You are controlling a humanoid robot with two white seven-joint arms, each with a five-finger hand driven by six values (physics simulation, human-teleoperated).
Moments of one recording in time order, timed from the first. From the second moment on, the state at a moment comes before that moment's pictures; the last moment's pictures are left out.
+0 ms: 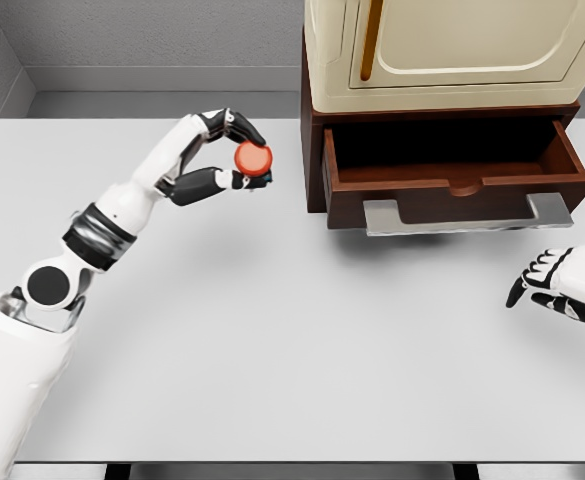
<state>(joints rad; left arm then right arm) -0.31 0.32 -0.31 -1.68 0.10 -0.23 -0.30 0.23 -1.29 0.17 -1.76 0.21 -0.61 0.04</state>
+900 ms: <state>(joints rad) -0.38 0.10 -0.31 -1.69 -0.16 -0.24 -0.30 0.23 -1.29 0.17 -1.76 0.21 -0.61 0.04</state>
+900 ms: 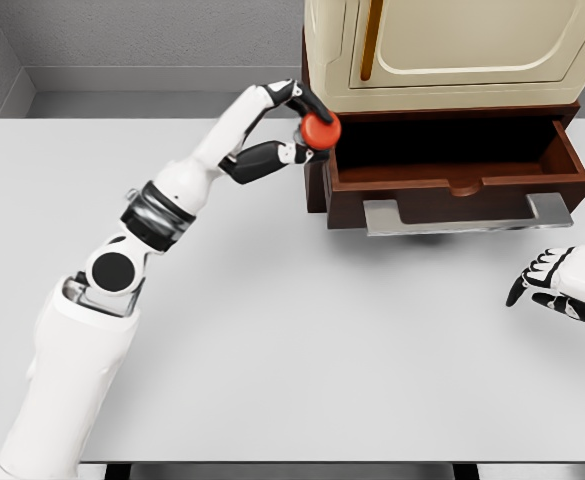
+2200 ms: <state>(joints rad) -0.42 0.00 -0.39 -1.73 -0.79 -0.23 -0.30 0.23 -1.29 0.17 -1.76 0.21 -0.61 0.04</state>
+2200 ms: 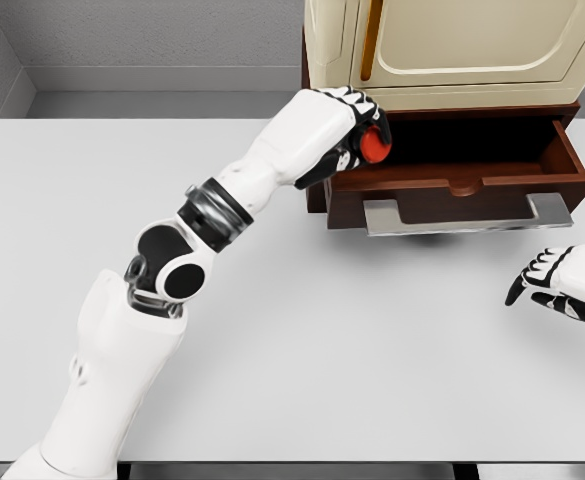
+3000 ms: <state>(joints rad) -0.50 0.00 -0.48 -1.68 -0.90 -0.19 -0.30 0.23 -1.29 0.17 -1.76 0.21 -0.61 0.04</state>
